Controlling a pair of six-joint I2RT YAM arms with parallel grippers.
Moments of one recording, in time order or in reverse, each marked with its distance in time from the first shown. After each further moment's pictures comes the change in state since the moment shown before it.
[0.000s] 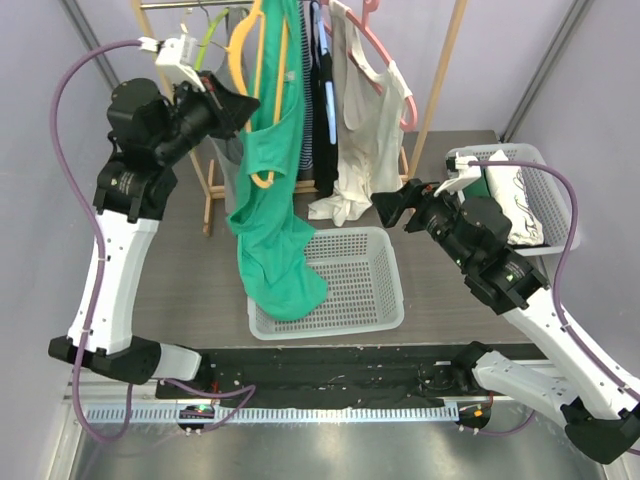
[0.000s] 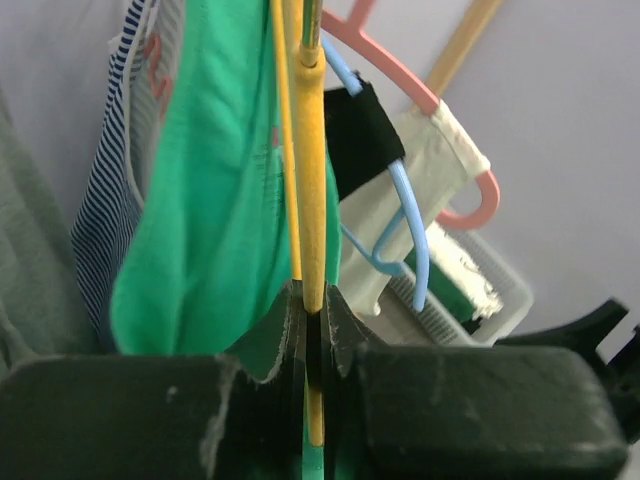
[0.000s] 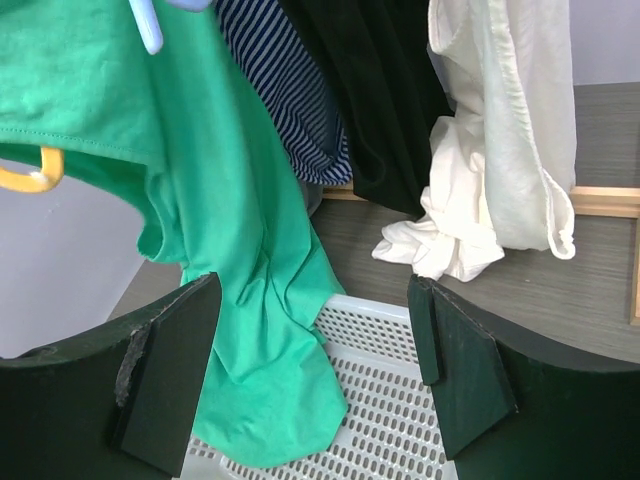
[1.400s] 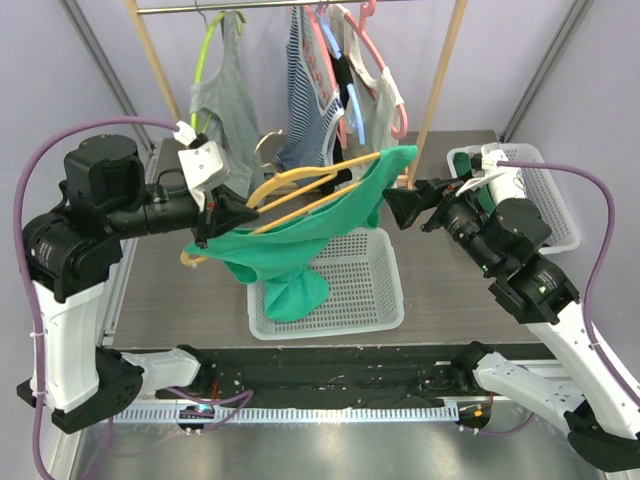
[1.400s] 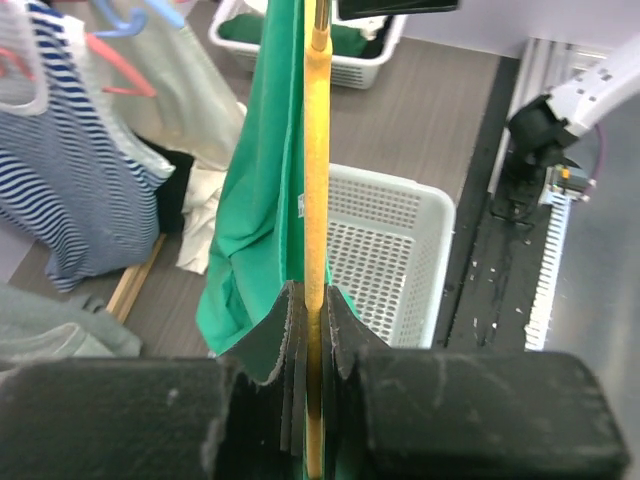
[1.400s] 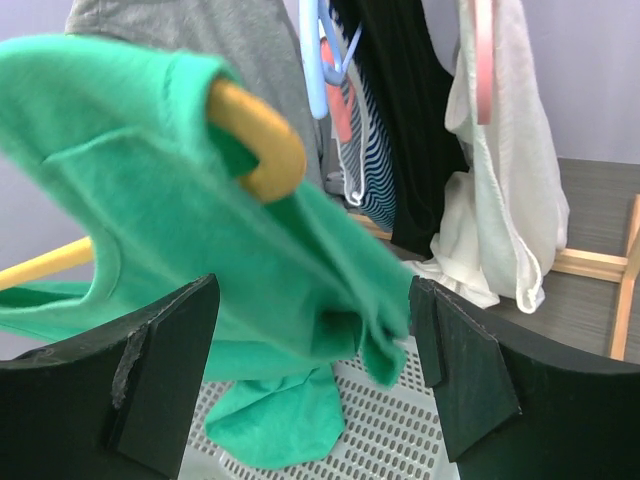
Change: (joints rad) left arm -0.247 -0.140 0.239 -0.762 0.281 0.746; right arm 0.000 -0.057 0.129 -0.081 -0.047 -0.095
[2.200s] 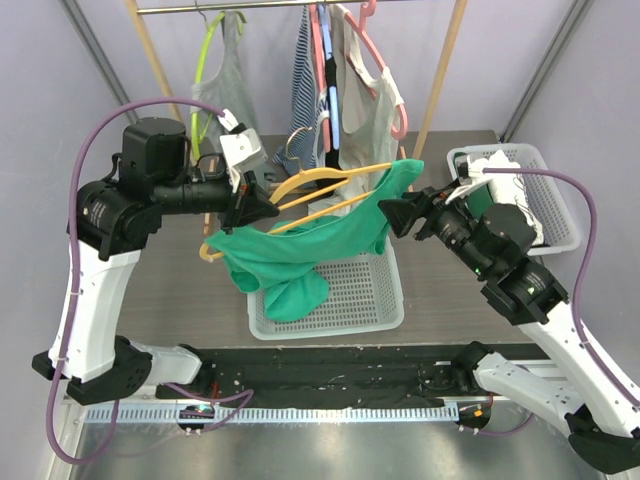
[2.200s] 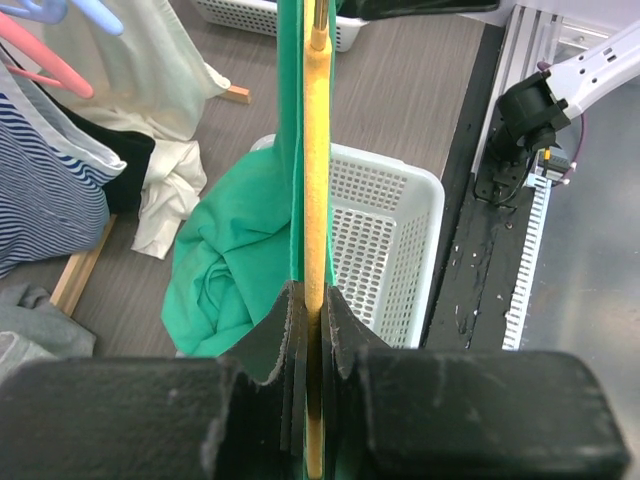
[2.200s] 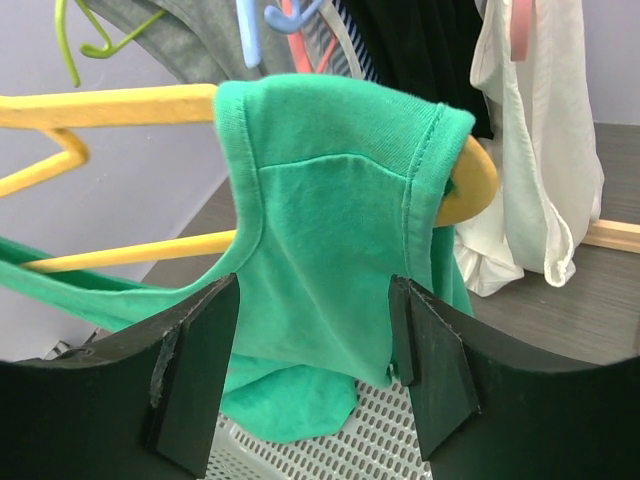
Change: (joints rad) left arm 0.000 0.090 -0.077 0.025 0.047 -0.009; right arm 0.000 -0.025 -0.088 0.021 -0.063 0.034
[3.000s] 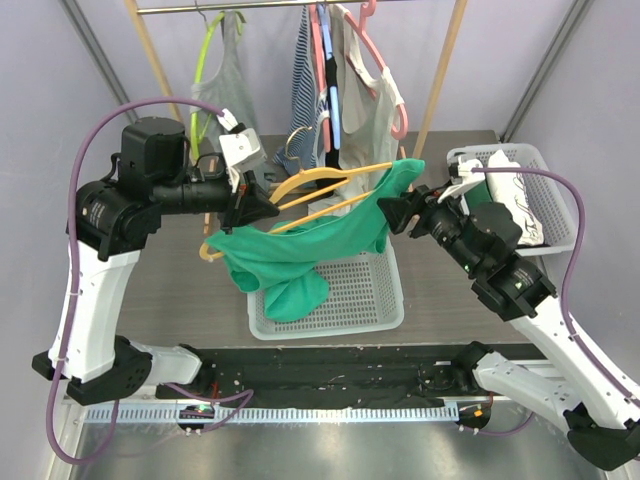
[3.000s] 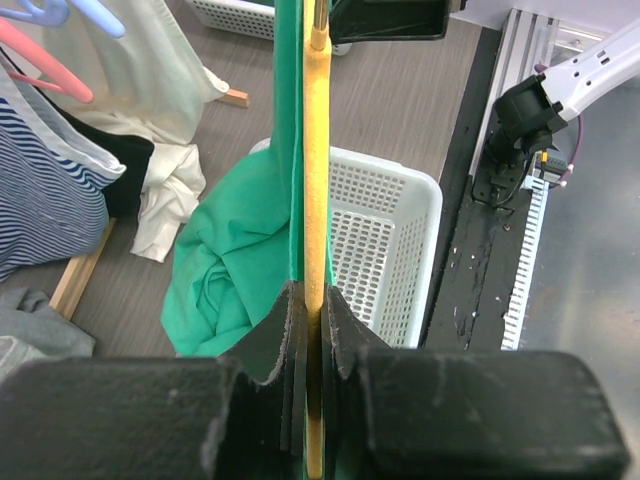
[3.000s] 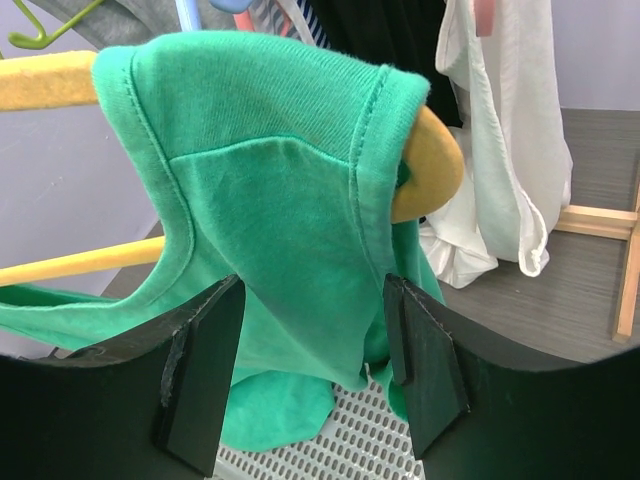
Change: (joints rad) left arm 0.000 0.000 0.006 0.002 0.006 -0.004; right arm 0.000 0.033 -0.047 0.045 0.064 -0.013
